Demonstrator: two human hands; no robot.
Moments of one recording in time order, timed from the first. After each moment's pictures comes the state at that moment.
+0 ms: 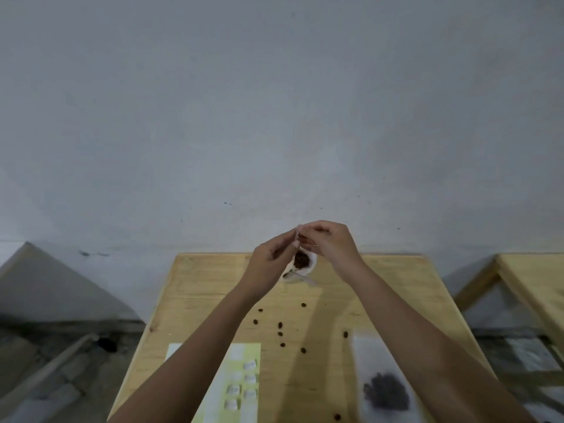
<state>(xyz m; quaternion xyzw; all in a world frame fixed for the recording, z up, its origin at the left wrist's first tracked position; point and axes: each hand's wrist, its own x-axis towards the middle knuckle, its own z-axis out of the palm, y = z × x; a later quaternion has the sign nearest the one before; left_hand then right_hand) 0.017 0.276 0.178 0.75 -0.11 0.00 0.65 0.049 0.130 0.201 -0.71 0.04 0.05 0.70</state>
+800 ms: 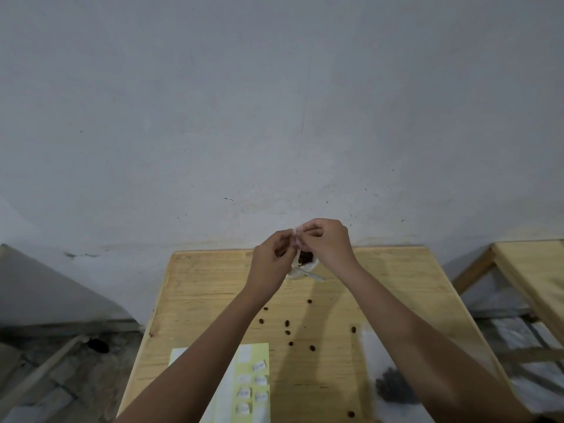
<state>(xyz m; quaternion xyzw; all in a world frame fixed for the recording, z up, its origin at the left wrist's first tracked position) 0.034 0.287 0.158 0.76 -0.05 0.06 0.65 0.054 0.163 0.195 -0.82 0.04 -0.01 0.57</state>
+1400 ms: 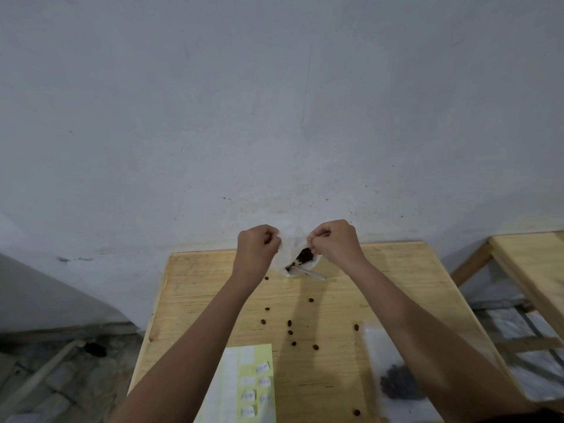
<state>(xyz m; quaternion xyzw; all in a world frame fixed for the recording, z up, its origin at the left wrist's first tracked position) 0.064 0.311 0.159 0.85 -0.01 0.08 0.52 0.065 0.158 0.191 -0.89 0.10 0.01 0.45</state>
